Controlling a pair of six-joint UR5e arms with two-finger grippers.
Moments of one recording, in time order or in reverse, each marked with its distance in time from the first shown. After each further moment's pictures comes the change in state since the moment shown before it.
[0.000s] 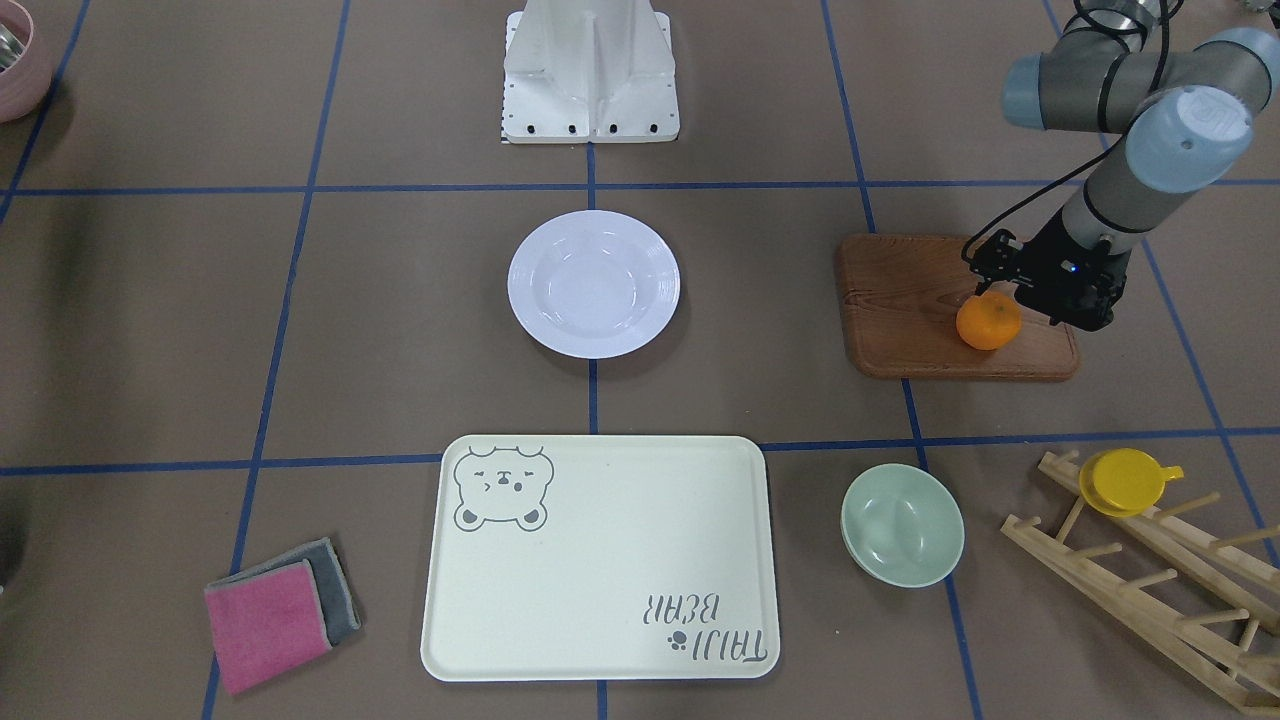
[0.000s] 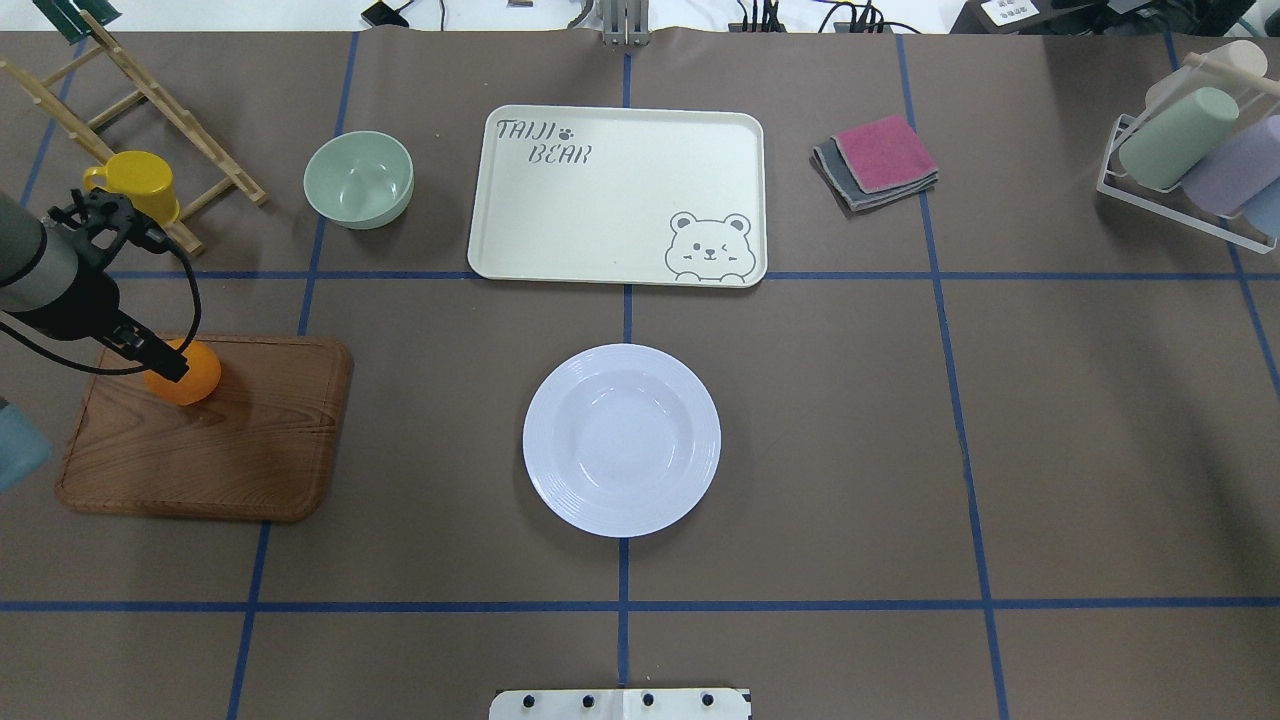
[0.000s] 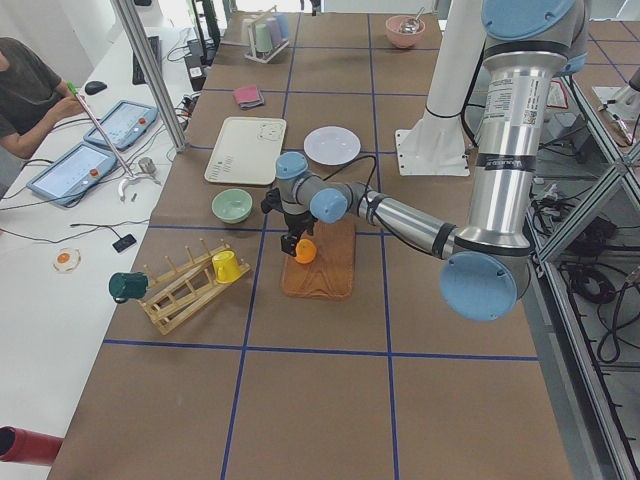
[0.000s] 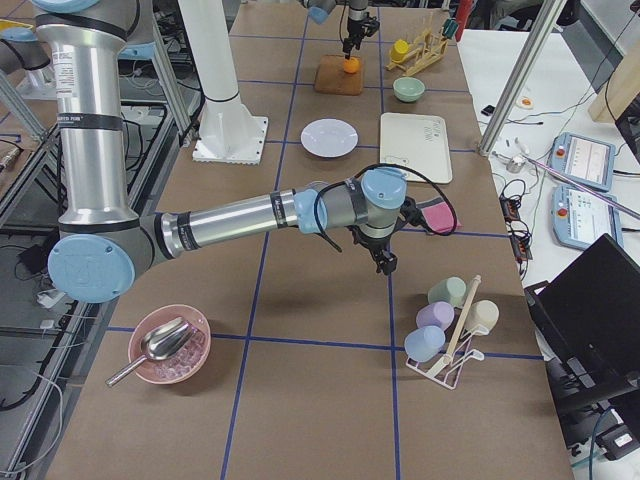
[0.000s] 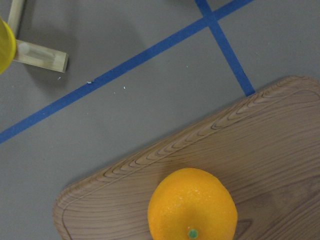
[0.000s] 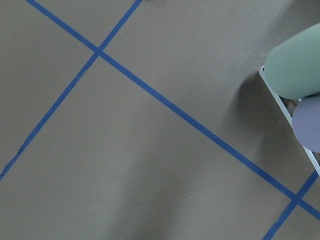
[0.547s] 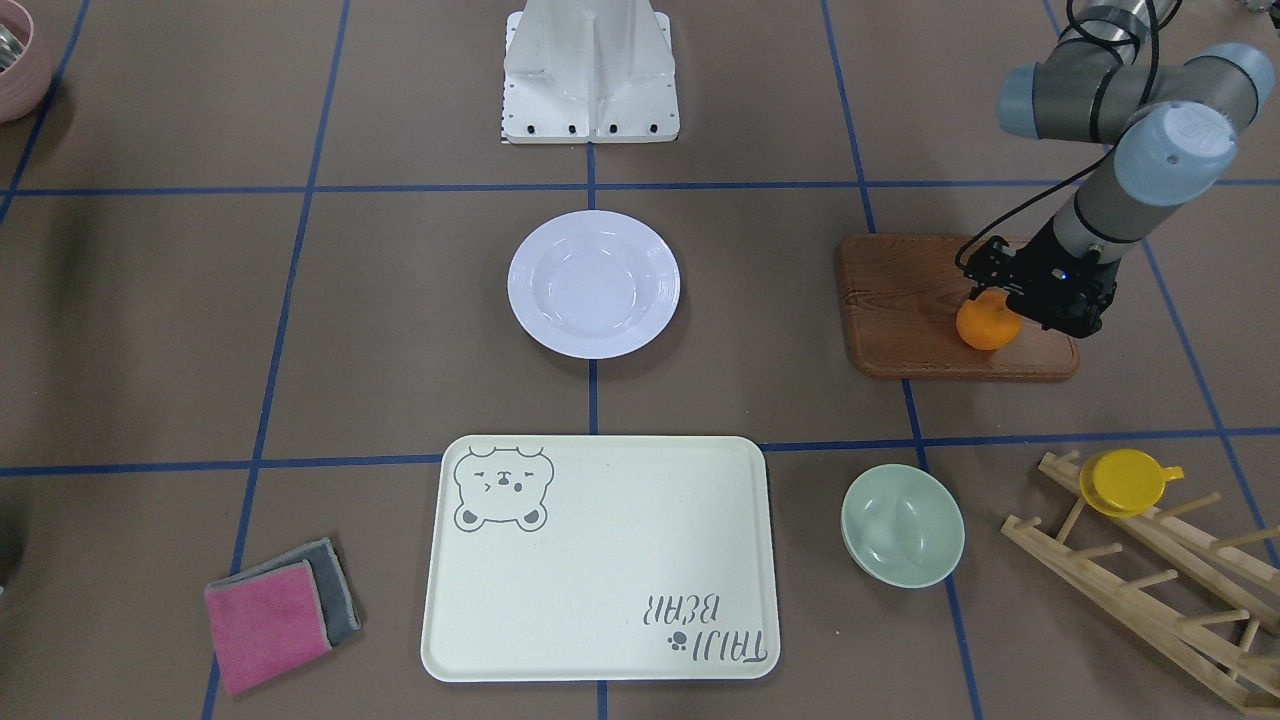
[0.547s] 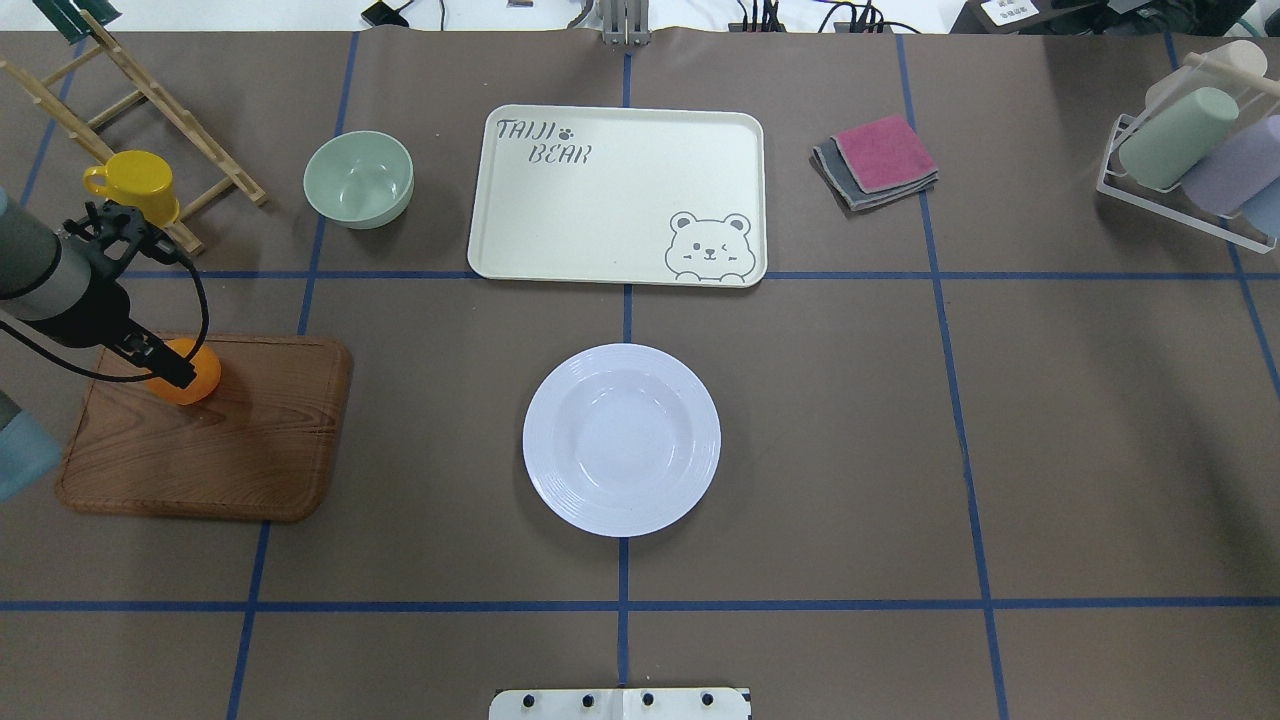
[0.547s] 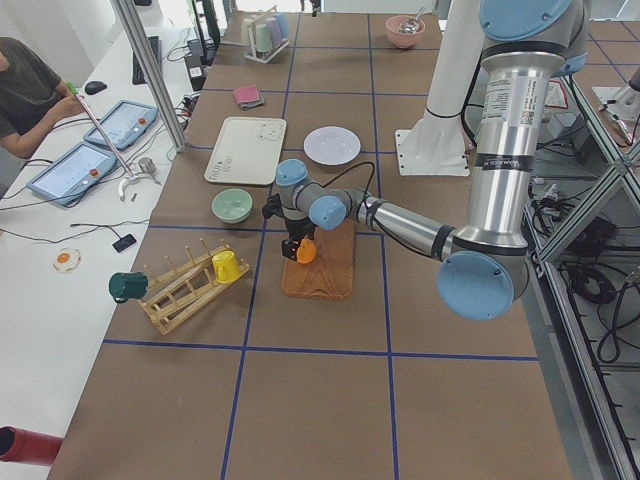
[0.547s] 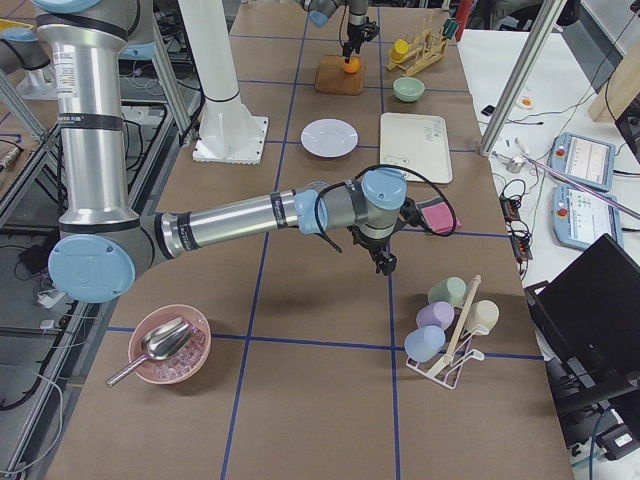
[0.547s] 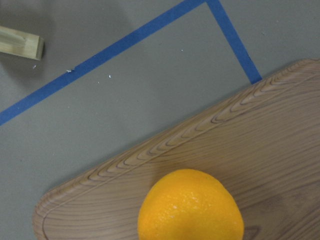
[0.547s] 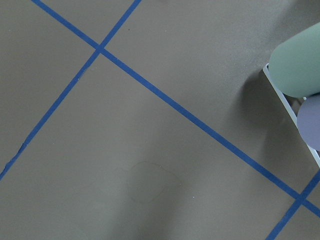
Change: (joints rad) left arm 0.010 -0.003 0.057 -0.071 -0.004 -0.003; right arm -0.003 -0.001 -0.001 -0.001 0.001 0.000
